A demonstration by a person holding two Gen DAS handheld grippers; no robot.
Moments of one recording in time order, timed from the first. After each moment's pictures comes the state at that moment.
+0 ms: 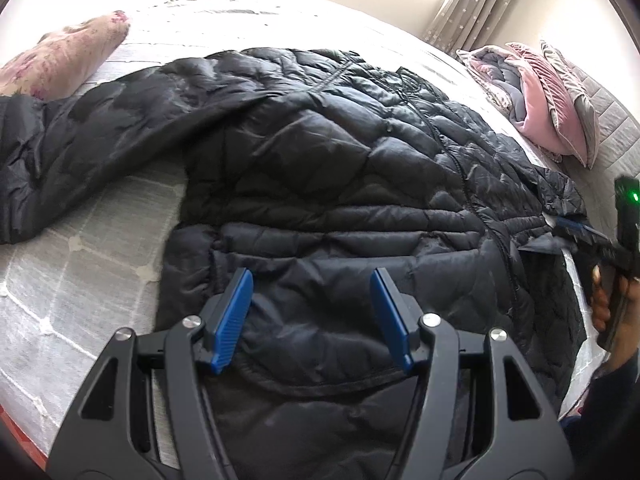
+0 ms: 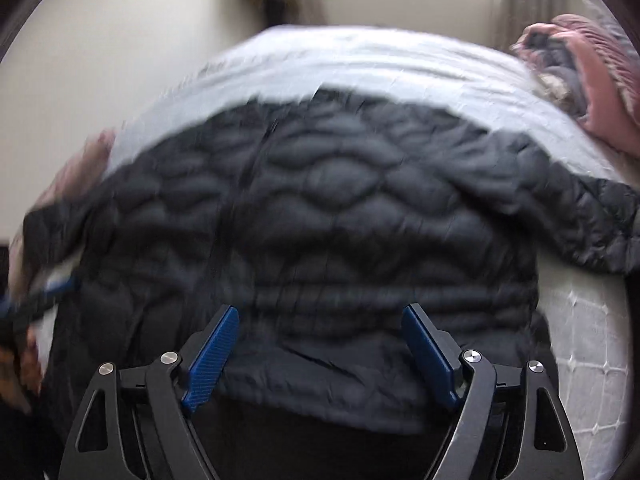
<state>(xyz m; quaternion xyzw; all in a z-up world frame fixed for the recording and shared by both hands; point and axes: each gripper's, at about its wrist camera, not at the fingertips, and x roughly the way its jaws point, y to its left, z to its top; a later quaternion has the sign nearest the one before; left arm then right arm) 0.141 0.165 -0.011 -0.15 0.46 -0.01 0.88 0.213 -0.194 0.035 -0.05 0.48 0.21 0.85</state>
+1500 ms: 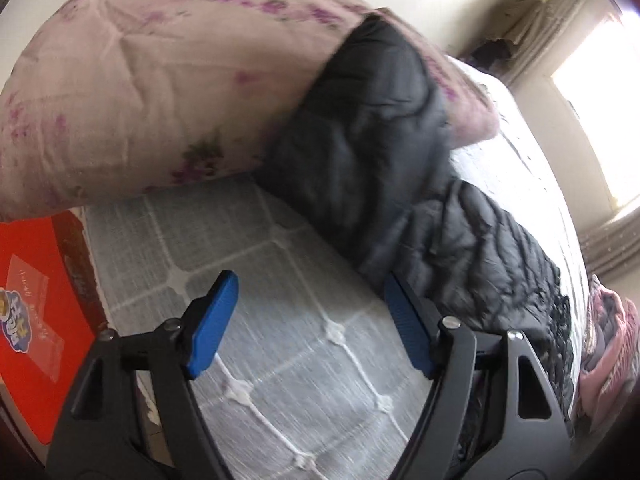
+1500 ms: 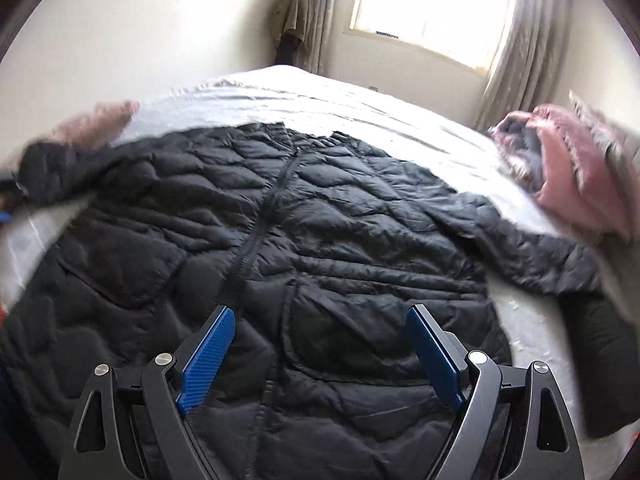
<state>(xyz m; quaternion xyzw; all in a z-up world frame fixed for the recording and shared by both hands) 0.027 0.419 -0.026 -0.40 0.37 0.33 0.77 0.096 -0.146 0.046 -0.17 0.35 0.15 0.91</state>
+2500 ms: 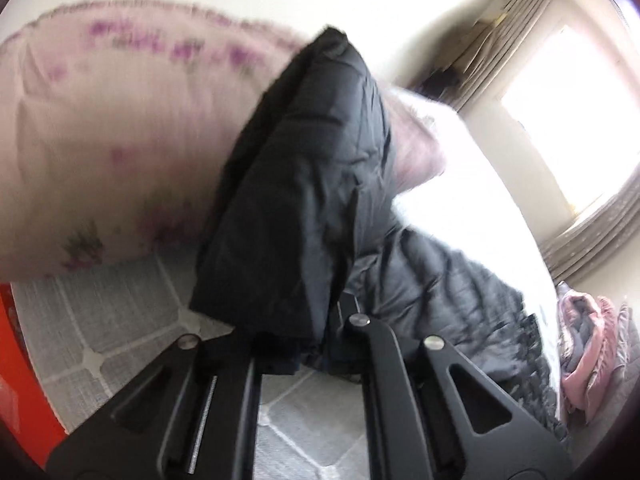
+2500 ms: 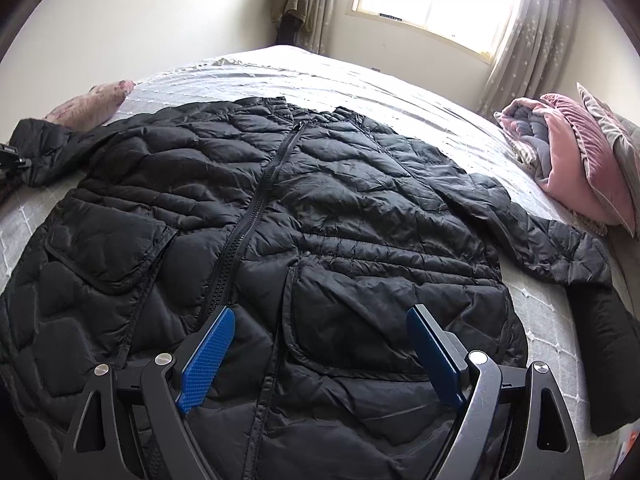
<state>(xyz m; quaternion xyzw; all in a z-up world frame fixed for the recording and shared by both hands) 0.059 0.433 -0.013 -0.38 0.26 0.27 0.84 0.111 -0.144 0.025 -0.17 0.39 0.15 0.89</state>
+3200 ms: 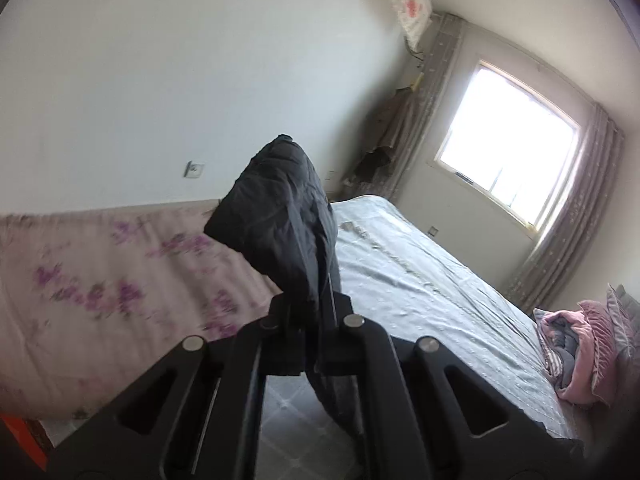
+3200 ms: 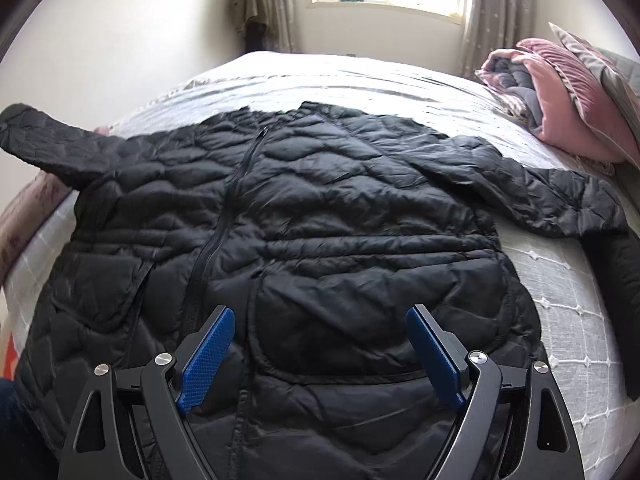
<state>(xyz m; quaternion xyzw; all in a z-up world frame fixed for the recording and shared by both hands) 0.112 0.399 0.173 -0.26 0.12 0.24 0.93 0.137 -0.189 0.030 -0.06 0.41 0.14 0.90</state>
